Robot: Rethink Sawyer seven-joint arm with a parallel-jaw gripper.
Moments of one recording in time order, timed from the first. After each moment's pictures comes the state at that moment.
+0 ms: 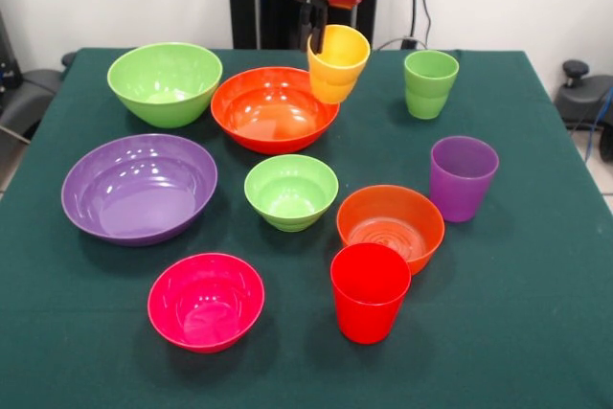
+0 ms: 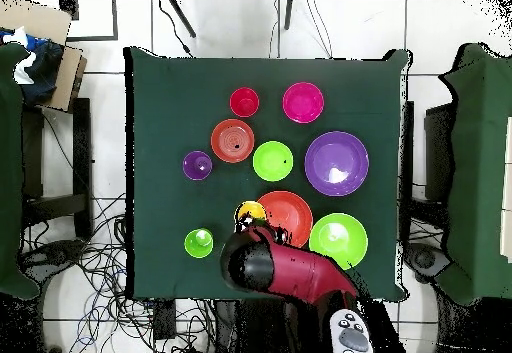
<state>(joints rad) -0.25 -0.79 -0.08 2.12 -0.07 0.11 1.92</state>
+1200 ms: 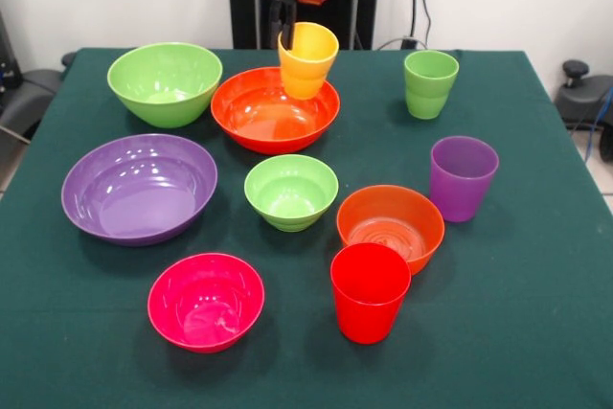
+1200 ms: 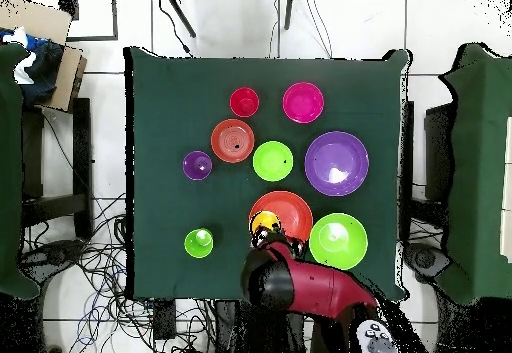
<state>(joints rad) -0.37 -0.79 -0.05 2.17 -0.23 0.00 1.92</state>
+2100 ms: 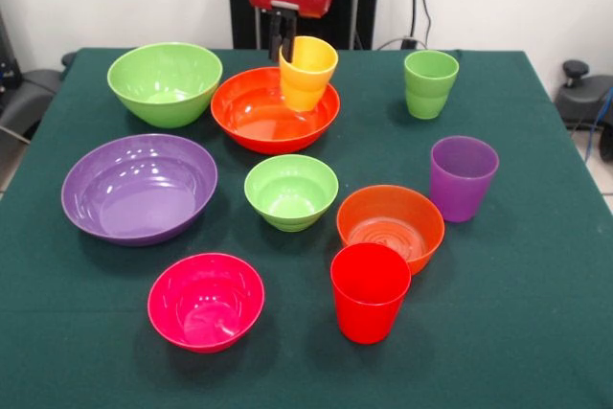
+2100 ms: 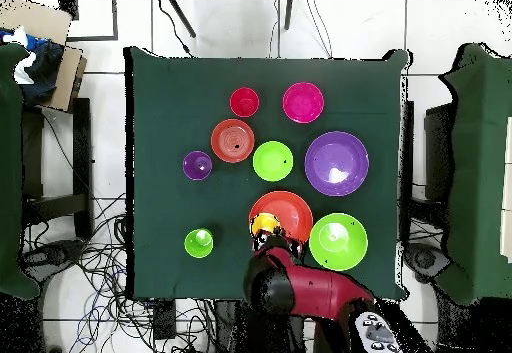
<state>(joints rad) -0.40 -0.71 -0.06 2.17 -0.31 -0.13 1.92</state>
